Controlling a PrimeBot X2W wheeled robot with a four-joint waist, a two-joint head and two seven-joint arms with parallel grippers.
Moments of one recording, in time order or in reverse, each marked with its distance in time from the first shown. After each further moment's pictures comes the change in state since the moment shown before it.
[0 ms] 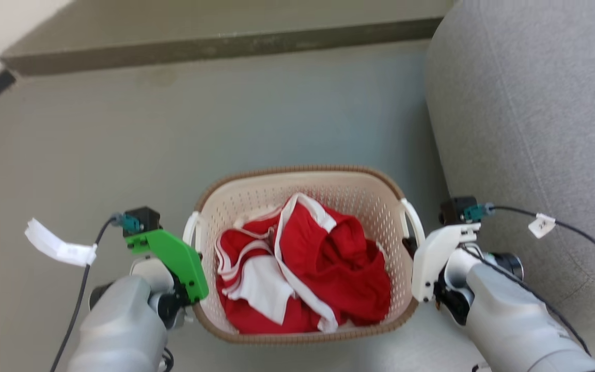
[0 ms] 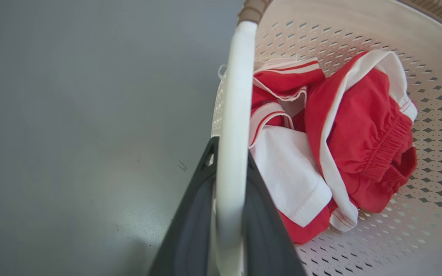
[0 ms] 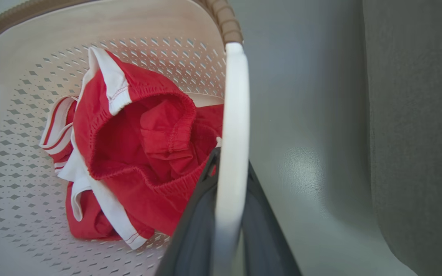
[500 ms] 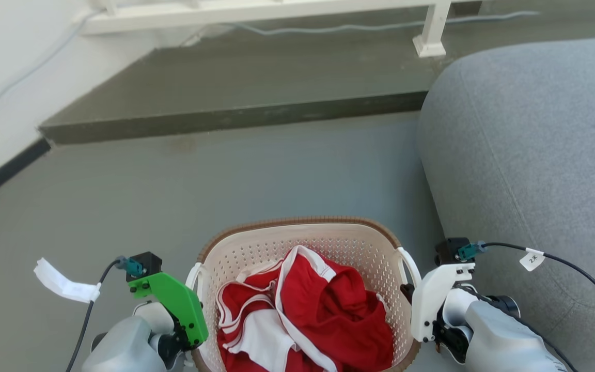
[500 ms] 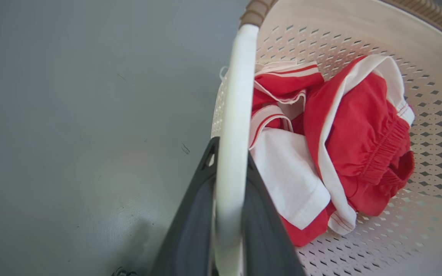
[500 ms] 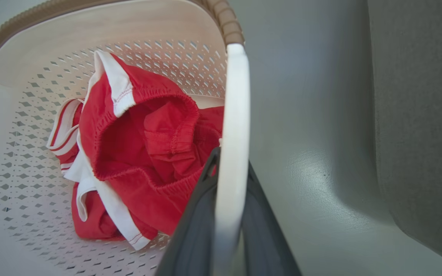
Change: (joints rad) left arm 0.116 0.003 -0.001 0.014 -0.025 0.000 0.043; right arm 0.118 0.005 0.042 -0.013 0.056 0.000 0.061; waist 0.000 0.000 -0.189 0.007
